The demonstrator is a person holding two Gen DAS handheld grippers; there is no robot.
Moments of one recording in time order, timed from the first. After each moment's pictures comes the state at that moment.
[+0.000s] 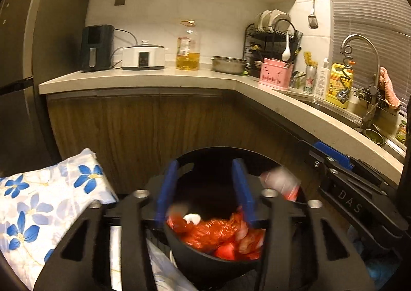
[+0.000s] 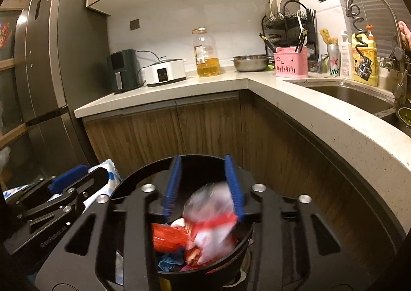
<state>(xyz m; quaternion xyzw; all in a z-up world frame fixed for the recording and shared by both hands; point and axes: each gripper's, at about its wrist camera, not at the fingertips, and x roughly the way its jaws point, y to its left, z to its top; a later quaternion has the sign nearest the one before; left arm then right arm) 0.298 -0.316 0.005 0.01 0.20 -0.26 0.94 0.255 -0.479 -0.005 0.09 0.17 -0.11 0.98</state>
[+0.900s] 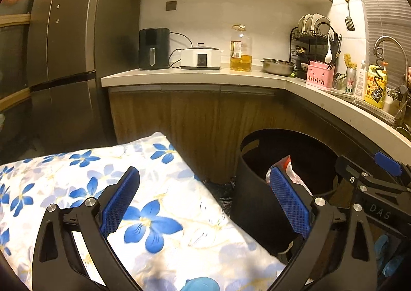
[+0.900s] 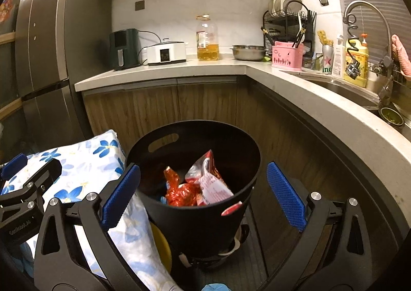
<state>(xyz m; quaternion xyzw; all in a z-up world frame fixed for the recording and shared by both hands) 0.231 -0.226 0.003 0.02 0.20 -0.13 0.97 0.203 -0.413 -0.015 0.05 0.21 -0.14 0.97</state>
